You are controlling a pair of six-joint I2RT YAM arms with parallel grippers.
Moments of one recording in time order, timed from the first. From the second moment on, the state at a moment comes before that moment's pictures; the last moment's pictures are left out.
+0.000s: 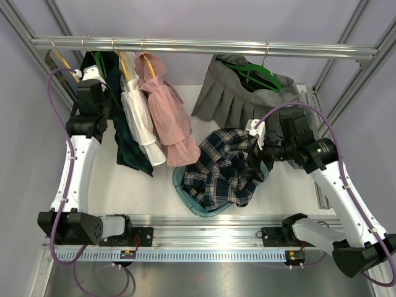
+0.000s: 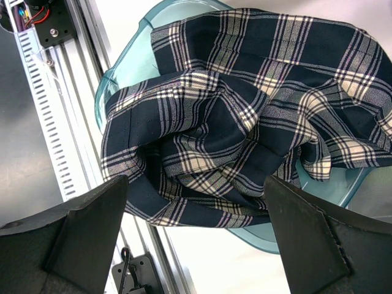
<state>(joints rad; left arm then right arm) 0.00 1.28 1.43 -0.61 -0.12 -0.32 0.38 1.05 1.24 -1.01 -0.70 -0.51</state>
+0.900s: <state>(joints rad) 0.00 1.12 1.46 -0.68 -0.01 -0.22 0.37 1.02 1.24 -1.02 -0.71 -0.52</state>
